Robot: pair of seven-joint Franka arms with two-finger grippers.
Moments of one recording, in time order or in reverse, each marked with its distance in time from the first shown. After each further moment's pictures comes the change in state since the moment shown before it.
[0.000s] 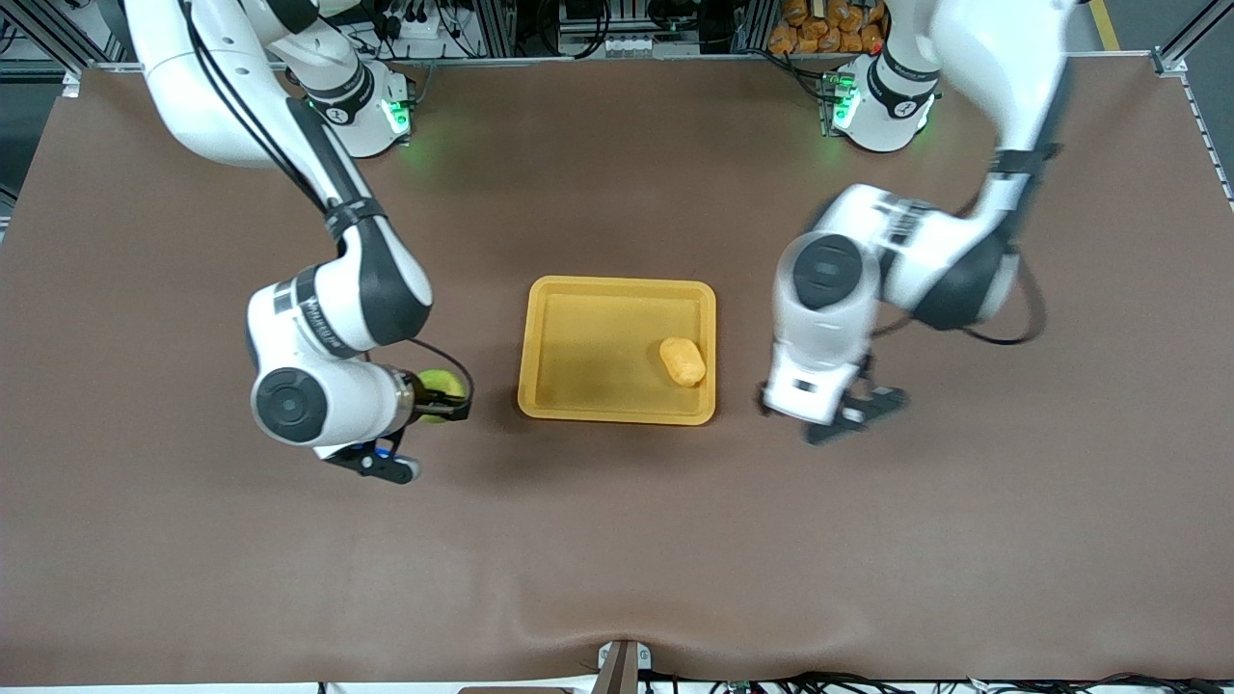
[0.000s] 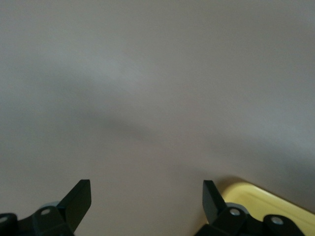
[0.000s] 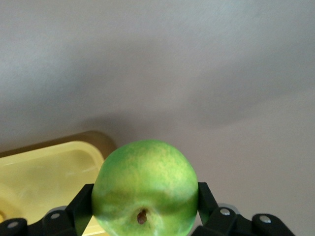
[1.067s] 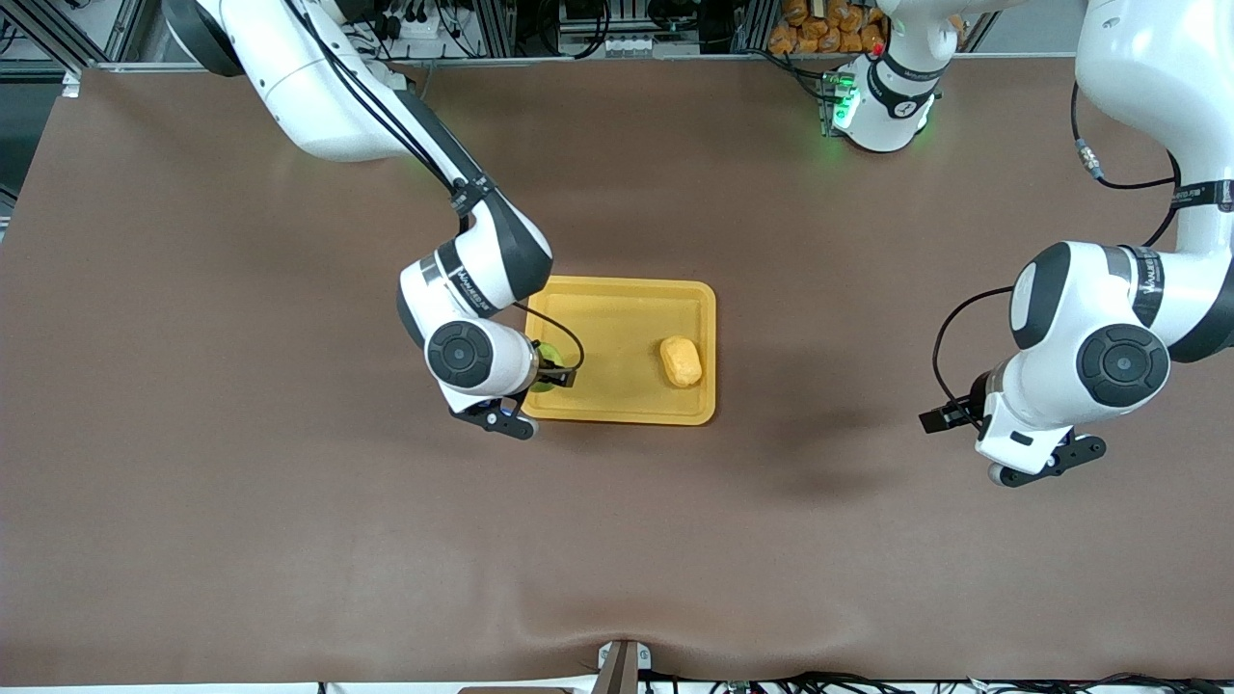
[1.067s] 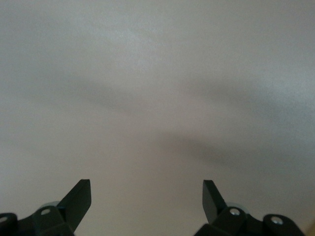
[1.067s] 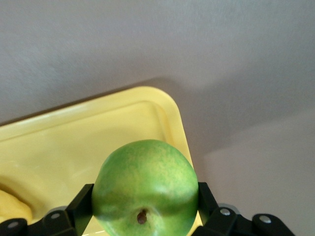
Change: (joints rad) left arm 0.317 -0.018 -0.018 -0.070 -0.116 -0.031 0.378; right arm 0.185 0.042 0.004 -0.122 0.054 0.212 0.181
